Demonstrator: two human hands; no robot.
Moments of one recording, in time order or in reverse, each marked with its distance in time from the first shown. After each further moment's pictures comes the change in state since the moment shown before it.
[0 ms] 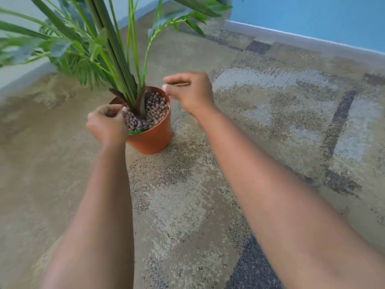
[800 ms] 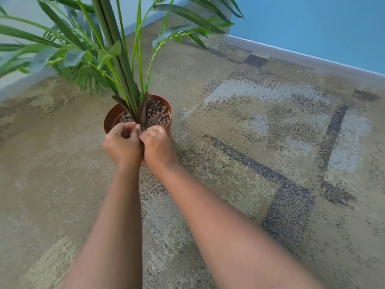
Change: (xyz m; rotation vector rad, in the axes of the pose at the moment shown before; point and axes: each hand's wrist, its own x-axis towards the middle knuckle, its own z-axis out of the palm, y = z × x) left_hand -0.037 -0.017 0.011 -0.041 -0.033 0.063; right_hand -0.068 0.050 0.092 -0.574 -0.177 -0.386
